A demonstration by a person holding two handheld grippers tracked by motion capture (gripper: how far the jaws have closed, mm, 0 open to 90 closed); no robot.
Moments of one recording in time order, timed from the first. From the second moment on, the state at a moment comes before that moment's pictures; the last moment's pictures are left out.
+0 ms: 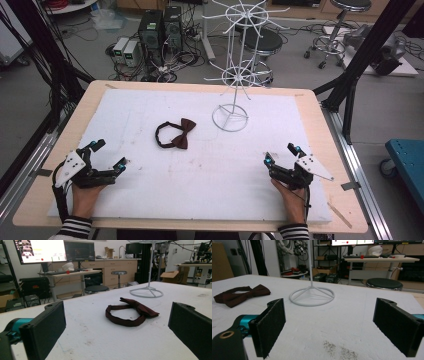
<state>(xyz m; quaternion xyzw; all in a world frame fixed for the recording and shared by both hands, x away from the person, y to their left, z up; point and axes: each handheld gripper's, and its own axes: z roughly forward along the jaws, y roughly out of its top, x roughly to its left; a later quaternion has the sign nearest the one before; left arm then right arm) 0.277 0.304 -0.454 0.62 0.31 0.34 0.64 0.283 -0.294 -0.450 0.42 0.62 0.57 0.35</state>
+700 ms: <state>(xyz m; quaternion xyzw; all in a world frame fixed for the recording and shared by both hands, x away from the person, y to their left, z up) 0.277 0.307 -0.451 0.62 0.31 0.32 0.64 0.283 -0.294 -0.450 0.42 0.62 0.56 0.35</state>
